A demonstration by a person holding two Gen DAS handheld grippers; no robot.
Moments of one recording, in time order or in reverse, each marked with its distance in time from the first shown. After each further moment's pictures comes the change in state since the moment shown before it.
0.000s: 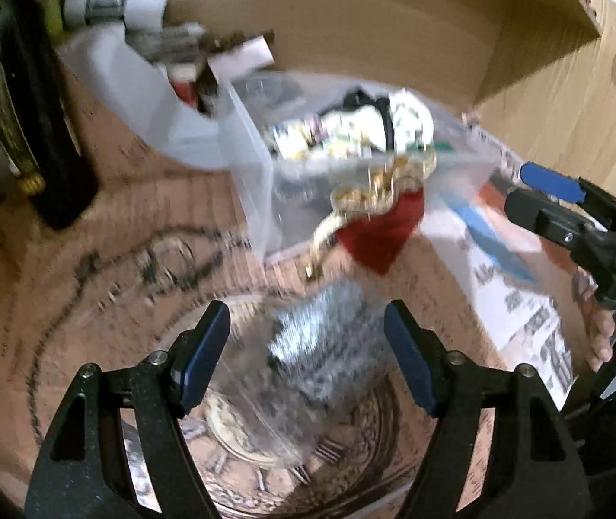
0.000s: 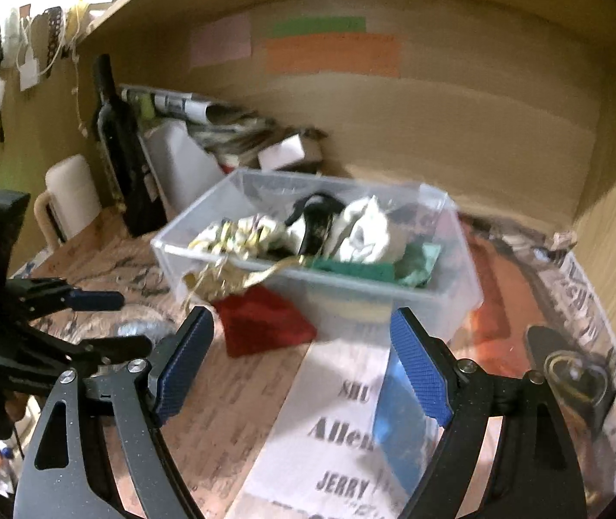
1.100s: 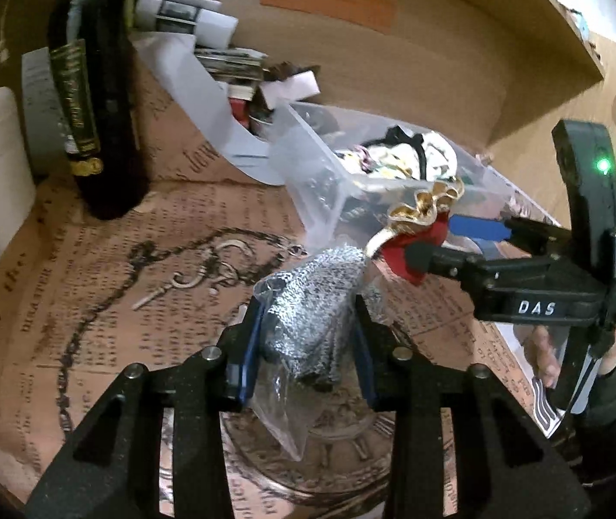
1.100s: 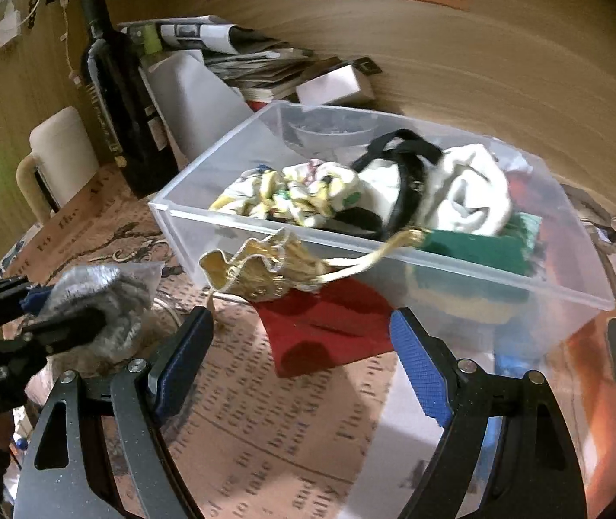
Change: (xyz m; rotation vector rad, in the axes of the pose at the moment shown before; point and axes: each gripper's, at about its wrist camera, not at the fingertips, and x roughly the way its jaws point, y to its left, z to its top) left arm -0.037 0.040 -0.026 -0.080 -0.156 0.021; right arm 0.075 0.040 0.001 -0.010 0.154 0.063
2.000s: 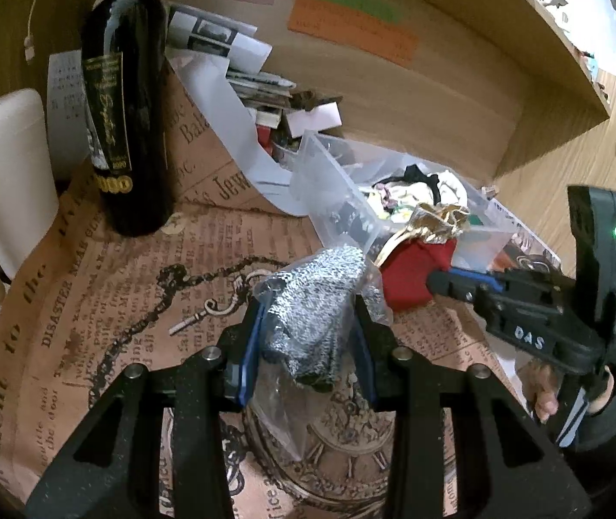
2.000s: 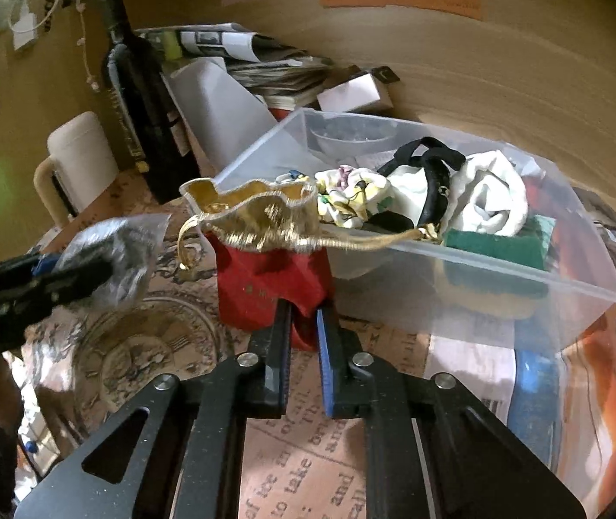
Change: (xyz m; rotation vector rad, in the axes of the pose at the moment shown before) left arm -0.012 0.014 0.009 -0.055 -0.068 0.003; right arm -0.009 0.014 -0.004 0.006 -0.041 0.036
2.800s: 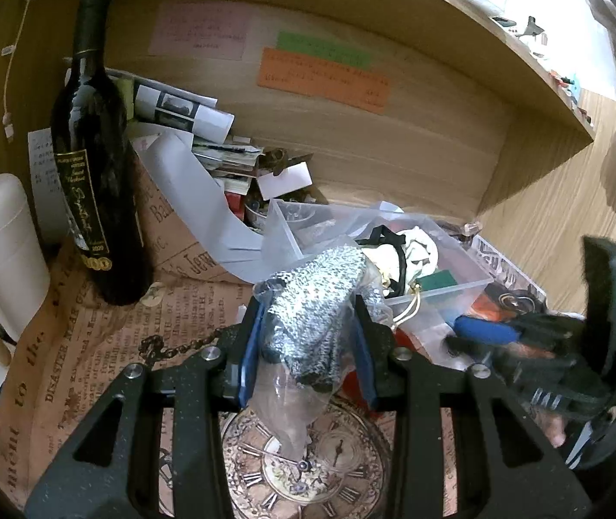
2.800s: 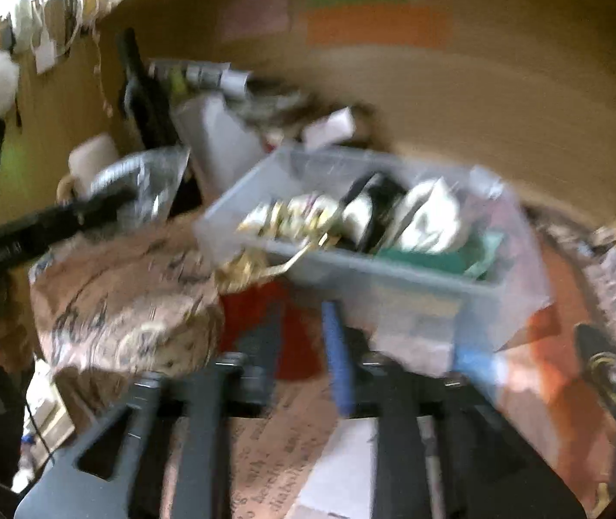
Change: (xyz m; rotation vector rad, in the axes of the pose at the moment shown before) left arm -0.011 -0.030 0.034 0.034 -0.113 -0.011; right arm -0.042 -0.018 -0.005 -0.022 -0.028 0.019
